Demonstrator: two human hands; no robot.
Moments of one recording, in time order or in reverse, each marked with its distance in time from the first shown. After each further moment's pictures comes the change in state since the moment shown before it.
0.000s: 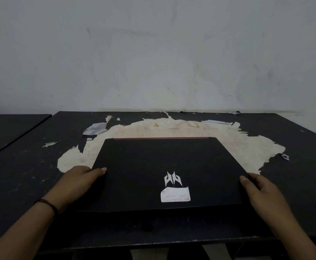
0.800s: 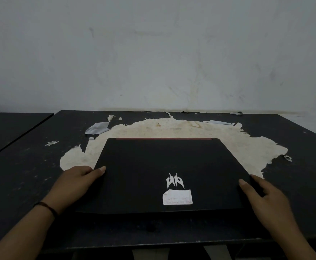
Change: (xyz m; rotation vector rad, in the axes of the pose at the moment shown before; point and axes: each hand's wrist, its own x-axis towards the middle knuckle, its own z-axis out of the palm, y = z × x) left_hand 0.006 -0.018 -0.004 0.147 0.076 0.186; right_hand -0.013 0.001 0.003 0.060 0.082 -0.096
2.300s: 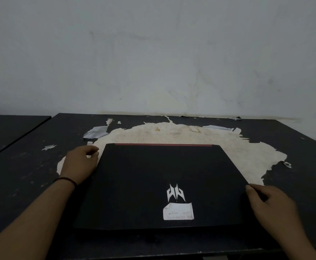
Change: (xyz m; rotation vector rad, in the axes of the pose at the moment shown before) left_hand 0.069 0.006 0.006 0.124 0.315 0.139; right_hand 0.010 -0.001 -0.004 -0.348 0.054 -0.105
